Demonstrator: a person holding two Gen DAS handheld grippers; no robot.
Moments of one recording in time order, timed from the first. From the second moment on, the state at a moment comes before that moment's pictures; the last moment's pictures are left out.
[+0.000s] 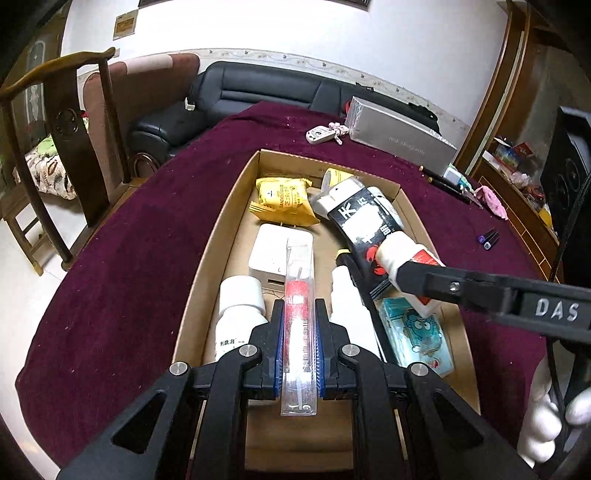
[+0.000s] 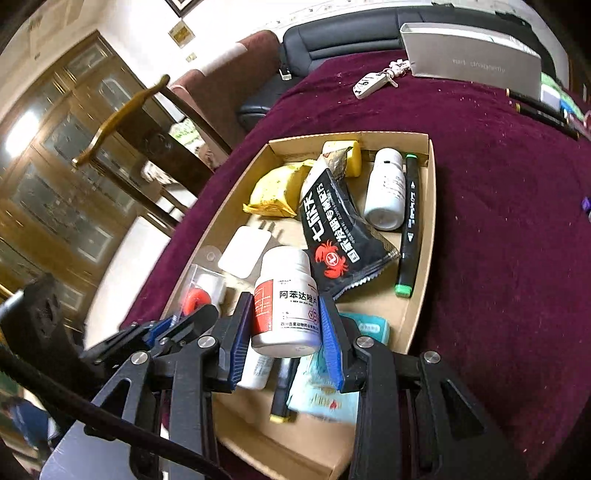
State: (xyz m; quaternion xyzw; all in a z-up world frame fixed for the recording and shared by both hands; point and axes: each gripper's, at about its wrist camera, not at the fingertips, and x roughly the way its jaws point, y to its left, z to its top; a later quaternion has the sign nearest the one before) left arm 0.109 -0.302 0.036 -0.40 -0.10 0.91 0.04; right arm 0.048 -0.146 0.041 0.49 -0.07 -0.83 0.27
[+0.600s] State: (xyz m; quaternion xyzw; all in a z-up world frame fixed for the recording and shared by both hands) left arm 0.099 -0.316 0.023 -0.40 -0.13 0.91 0.05; right arm 0.031 -0.181 0.026 0.48 0.03 -0.85 0.20
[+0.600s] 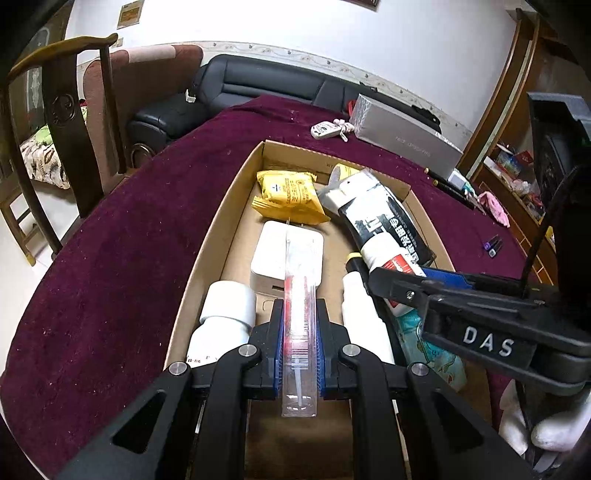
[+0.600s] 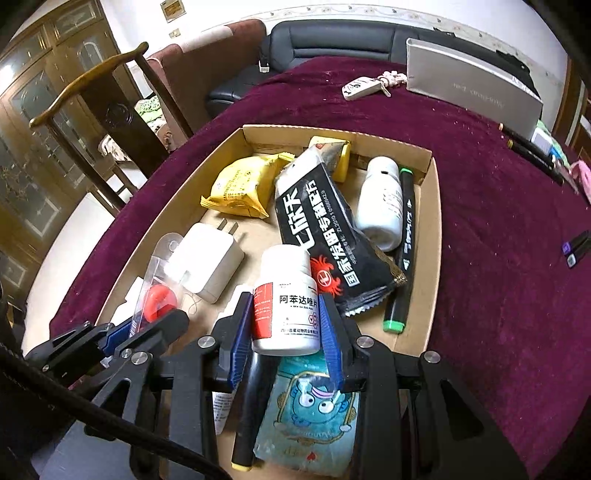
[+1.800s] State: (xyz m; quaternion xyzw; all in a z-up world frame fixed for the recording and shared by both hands) left arm 0.168 -0.299 0.111 -0.26 -0.18 0.95 0.06; right arm 0.136 -0.152 0.129 0.27 0.11 -0.94 0.15
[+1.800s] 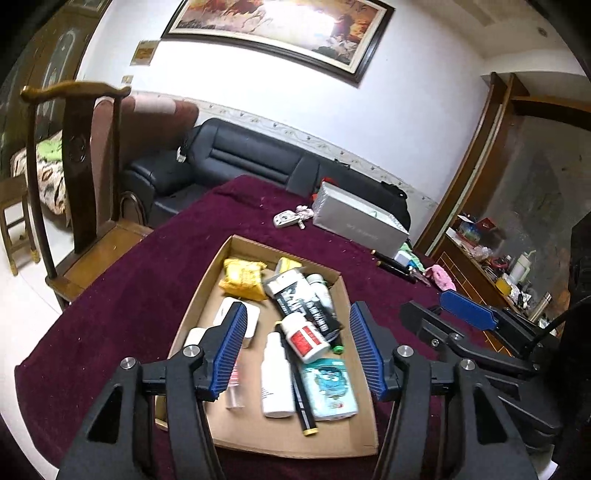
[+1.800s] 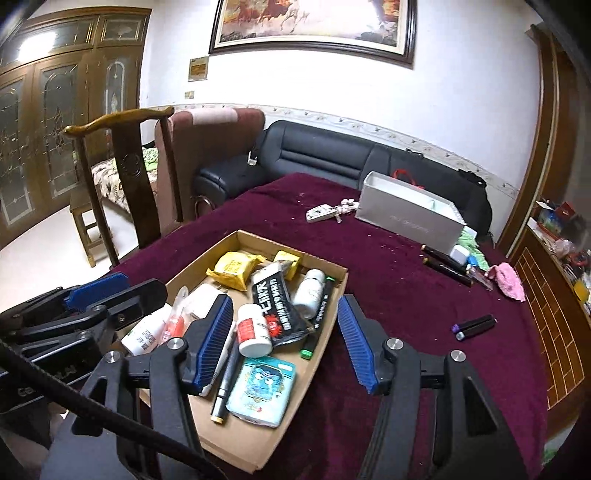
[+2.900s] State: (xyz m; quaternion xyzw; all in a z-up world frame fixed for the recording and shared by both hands) left arm 0.129 -0.147 0.137 -0.30 -0.09 0.94 0.17; right arm 0.047 0.138 0.092 0.41 -0.16 -0.90 0.03
